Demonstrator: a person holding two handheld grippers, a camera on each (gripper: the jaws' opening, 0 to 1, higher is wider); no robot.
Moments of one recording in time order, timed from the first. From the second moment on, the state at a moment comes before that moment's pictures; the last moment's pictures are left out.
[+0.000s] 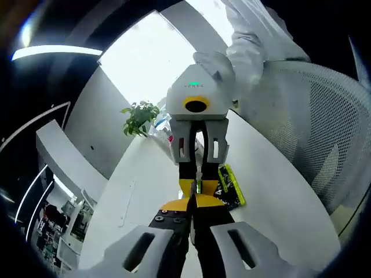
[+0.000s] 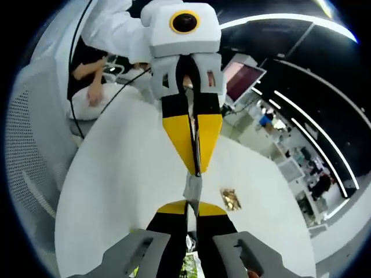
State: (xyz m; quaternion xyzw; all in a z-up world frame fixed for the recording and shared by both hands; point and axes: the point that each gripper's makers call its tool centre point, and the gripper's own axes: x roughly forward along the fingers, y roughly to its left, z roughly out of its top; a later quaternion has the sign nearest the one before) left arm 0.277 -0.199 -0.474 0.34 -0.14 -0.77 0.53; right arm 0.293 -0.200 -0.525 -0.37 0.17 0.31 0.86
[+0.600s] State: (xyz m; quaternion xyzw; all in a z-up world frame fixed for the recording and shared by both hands) left arm 0.278 -0.192 -0.472 0.32 -0.12 -0.78 0.53; right arm 0.283 -0.196 -0.509 -0.39 0.14 0.33 0.85
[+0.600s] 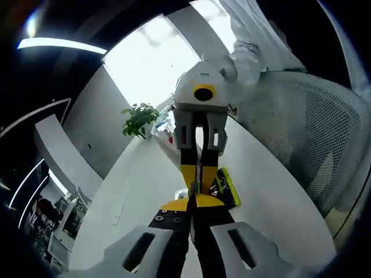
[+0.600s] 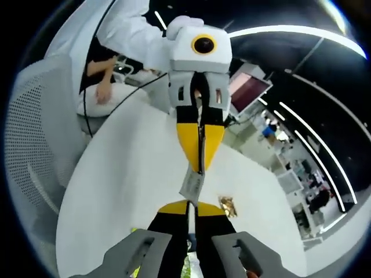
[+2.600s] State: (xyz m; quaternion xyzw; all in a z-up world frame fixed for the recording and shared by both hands) left arm 0.307 -0.176 -0.519 0.32 0.02 -0.74 0.59; right arm 0.302 -0.196 -0.561 -0.48 0.23 0.28 0.80
